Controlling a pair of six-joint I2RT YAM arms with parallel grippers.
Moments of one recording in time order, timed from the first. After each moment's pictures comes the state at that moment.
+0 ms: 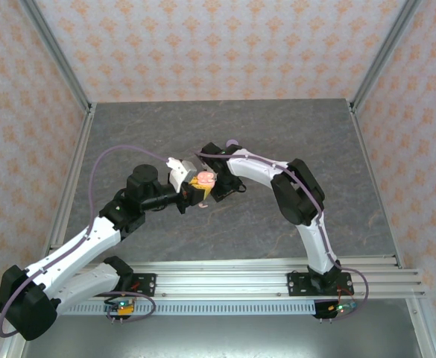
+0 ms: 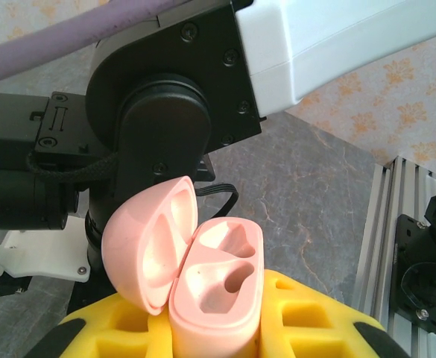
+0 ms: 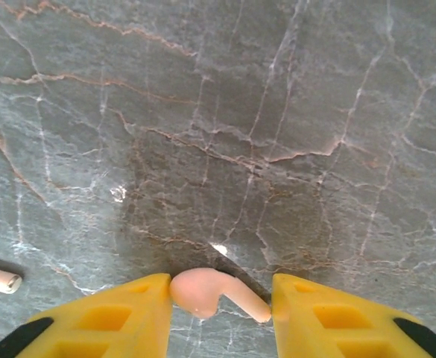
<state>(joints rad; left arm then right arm) -0.55 0.95 0.65 -0.03 0.47 -0.10 0.75 2.16 1.65 -0.97 -0.04 0.13</state>
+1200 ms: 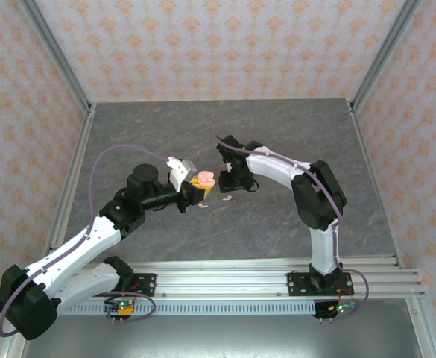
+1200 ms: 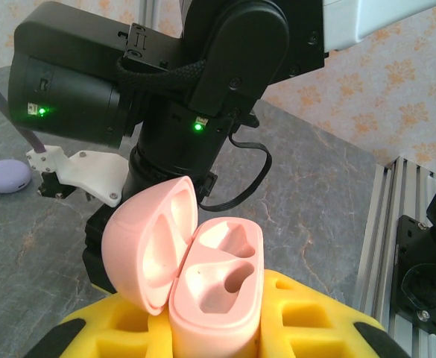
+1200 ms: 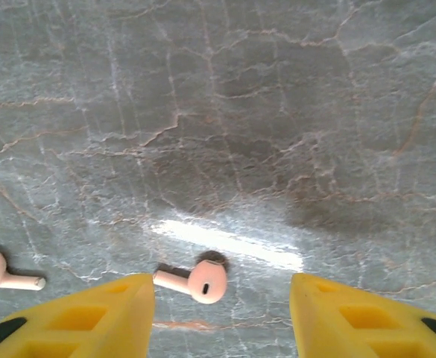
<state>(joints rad) -0.55 0.95 0.66 -0.04 0.47 -0.10 0.66 1.98 1.48 -0.86 -0.11 0.46</state>
